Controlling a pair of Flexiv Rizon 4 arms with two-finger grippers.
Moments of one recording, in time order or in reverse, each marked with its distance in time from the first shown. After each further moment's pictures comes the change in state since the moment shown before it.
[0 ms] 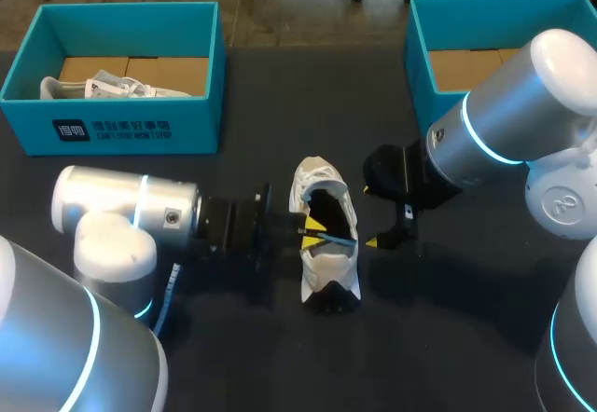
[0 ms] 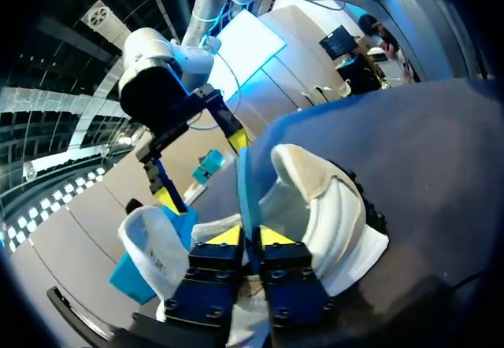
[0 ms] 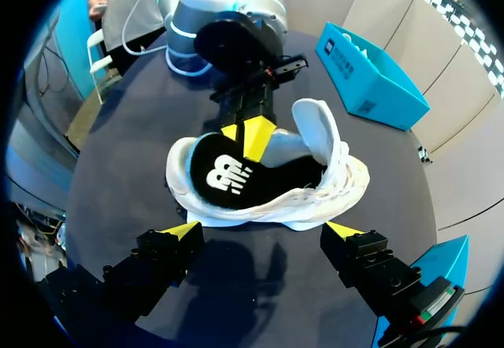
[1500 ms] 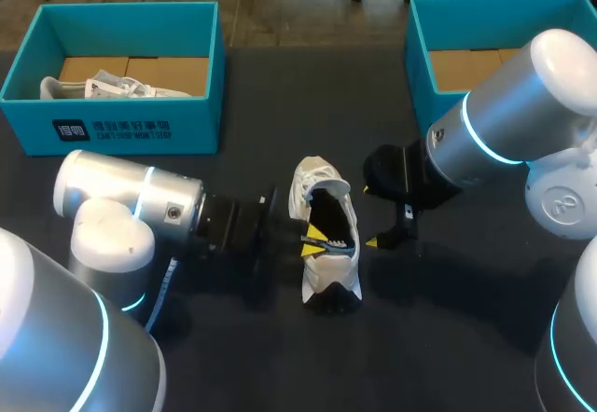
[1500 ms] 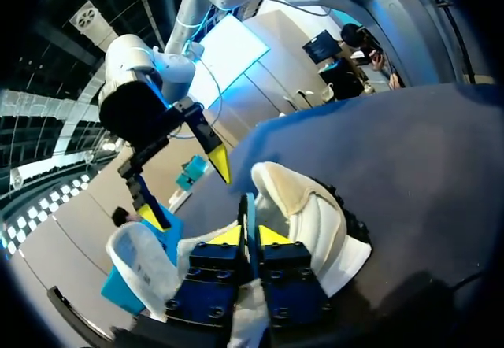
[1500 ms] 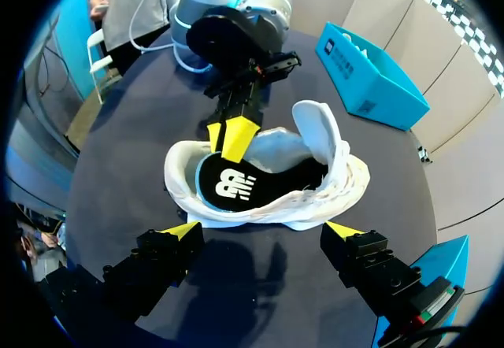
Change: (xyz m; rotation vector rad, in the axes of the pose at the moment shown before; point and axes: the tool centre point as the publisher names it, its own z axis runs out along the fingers) left arm 0.011 -0.013 0.001 0.010 0.094 0.038; right arm 0.000 0.000 0.000 0.000 0.000 0.000
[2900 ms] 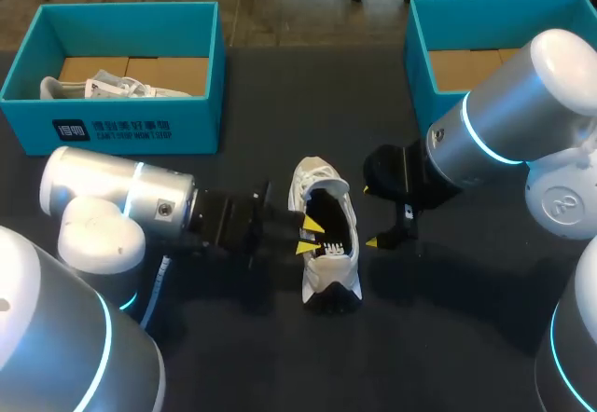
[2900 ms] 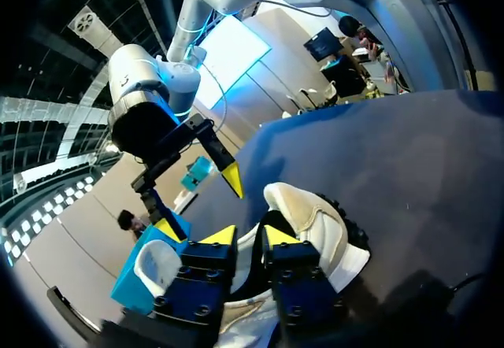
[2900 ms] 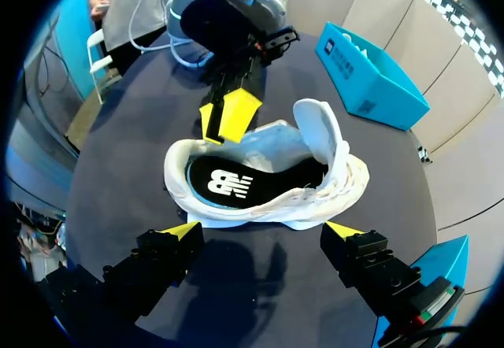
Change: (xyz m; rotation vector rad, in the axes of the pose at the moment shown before) left arm -0.009 -0.016 -0.014 -0.025 0.001 0.008; right arm 0.000 0.000 0.000 0.000 0.000 0.000
